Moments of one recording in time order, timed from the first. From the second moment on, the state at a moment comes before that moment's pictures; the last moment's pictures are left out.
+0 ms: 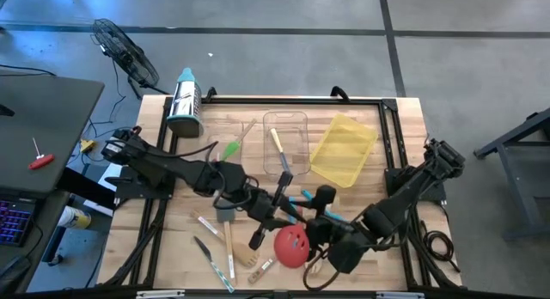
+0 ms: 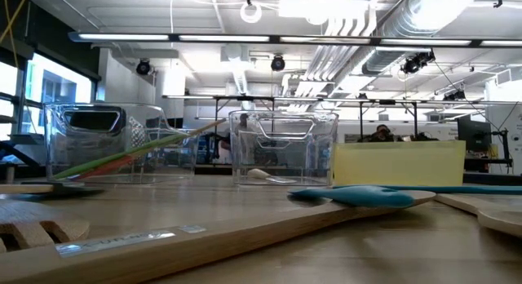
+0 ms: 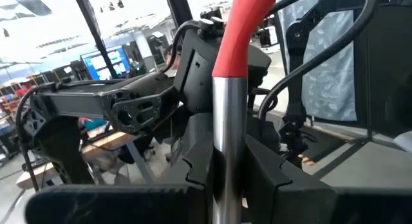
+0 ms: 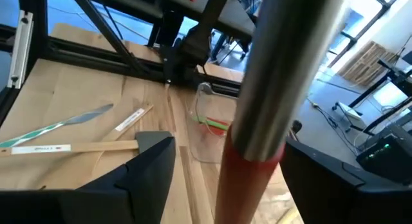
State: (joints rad) left arm -0.35 1.64 1.54 0.20 0.10 0.30; right arm 0.69 1.71 1.57 -0.47 1.00 0.14
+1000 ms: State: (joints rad) left arm -0.35 1.64 1.54 0.18 0.09 0.27; right arm 0.73 1.71 1.57 -0.59 0.99 0.19
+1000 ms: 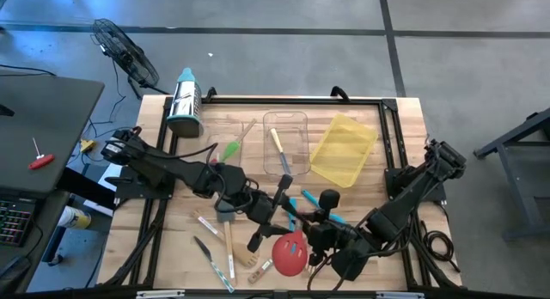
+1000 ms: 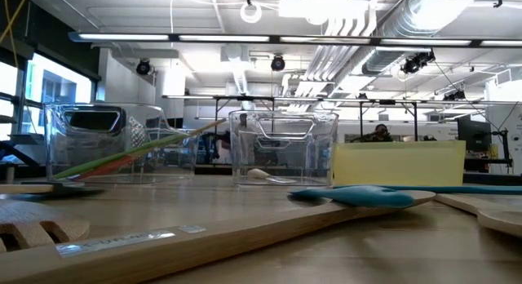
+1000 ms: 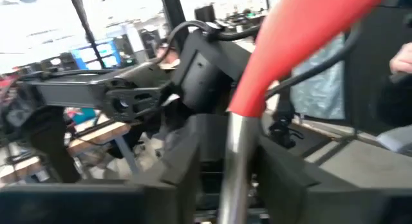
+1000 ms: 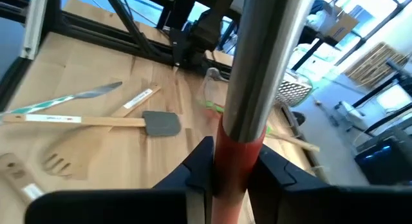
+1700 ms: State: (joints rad) left arm -0.35 1.57 1.54 0.07 -0.12 0.28; right arm 0.91 1.71 1.57 -0.88 1.21 0.58
